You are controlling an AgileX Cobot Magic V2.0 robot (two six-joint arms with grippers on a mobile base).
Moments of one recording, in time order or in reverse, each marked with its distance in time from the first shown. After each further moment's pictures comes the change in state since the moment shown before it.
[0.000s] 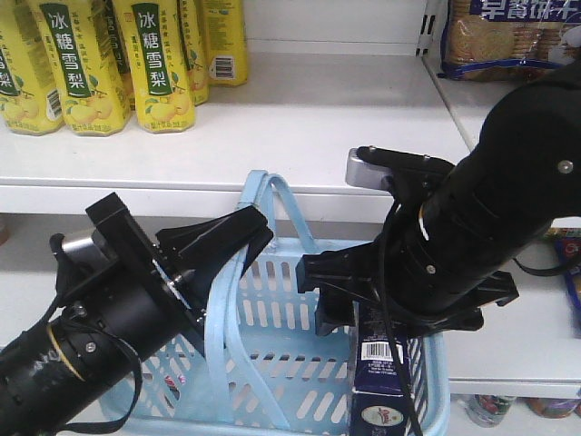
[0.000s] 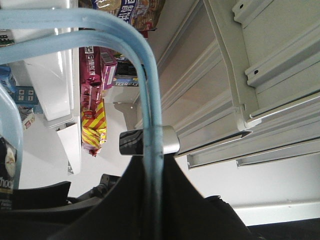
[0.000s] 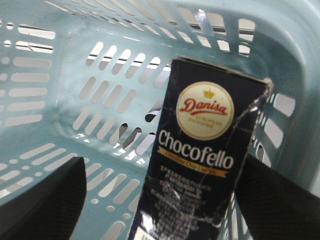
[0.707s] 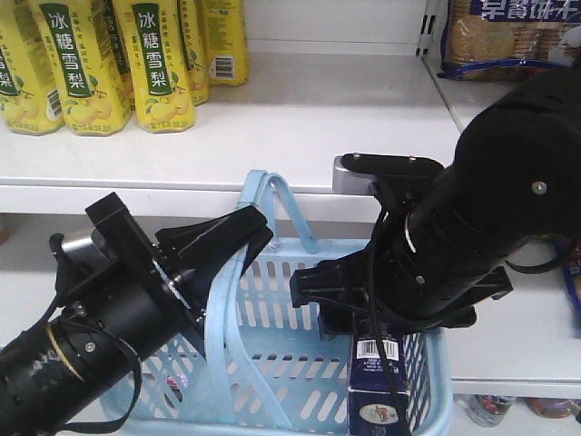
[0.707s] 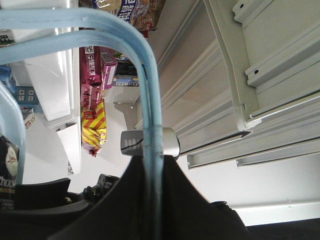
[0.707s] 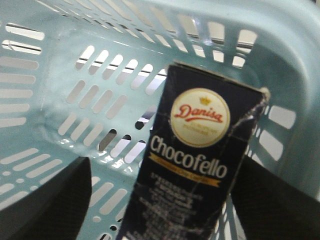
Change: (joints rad) left arm 0.000 0.000 0.000 0.000 0.001 0.001; right arm 0.051 0.011 -0.001 -0.086 -0.005 0.002
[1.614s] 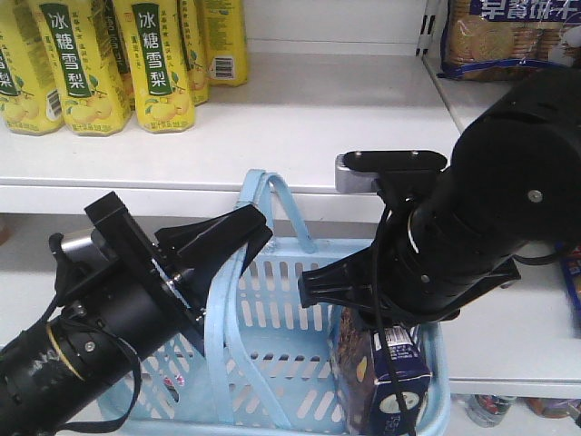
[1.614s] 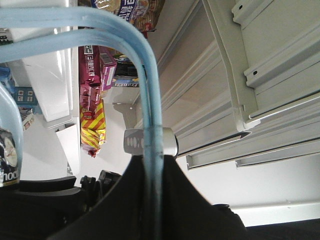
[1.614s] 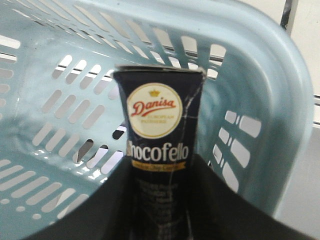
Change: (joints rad) left arm 0.000 0.000 0.000 -0.002 -0.002 0.000; right arm 0.010 0.000 0.000 -0.076 0.006 -0.001
